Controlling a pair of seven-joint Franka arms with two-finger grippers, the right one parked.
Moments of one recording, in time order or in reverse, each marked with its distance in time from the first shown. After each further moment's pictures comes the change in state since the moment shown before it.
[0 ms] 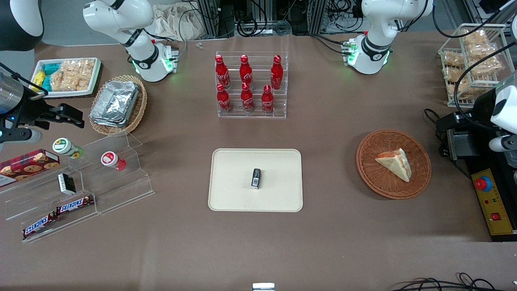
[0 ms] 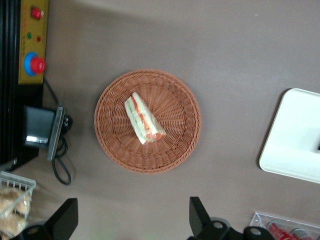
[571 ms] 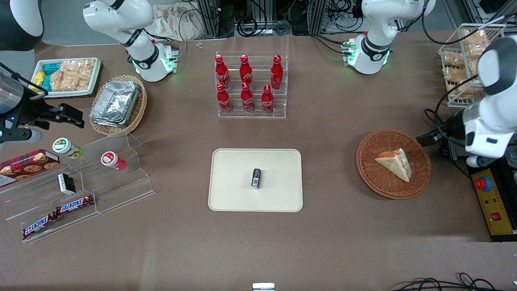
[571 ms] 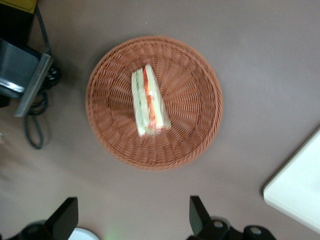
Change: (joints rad) arm 0.011 0.016 0.001 -0.313 -0.018 0.228 -0.293
